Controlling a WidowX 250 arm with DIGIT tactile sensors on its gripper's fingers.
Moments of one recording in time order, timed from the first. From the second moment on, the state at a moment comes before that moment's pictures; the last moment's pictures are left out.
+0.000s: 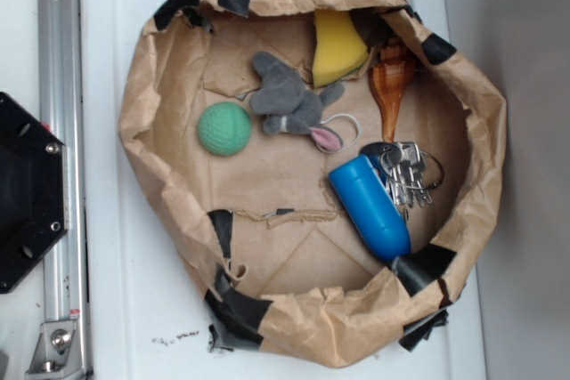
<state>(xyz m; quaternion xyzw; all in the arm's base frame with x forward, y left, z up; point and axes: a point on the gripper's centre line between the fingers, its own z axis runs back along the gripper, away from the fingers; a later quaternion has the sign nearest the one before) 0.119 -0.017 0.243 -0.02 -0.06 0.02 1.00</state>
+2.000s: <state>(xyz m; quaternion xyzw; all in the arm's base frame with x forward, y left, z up) 0.263 0.063 0.020 0.07 0.04 -0.07 0.99</state>
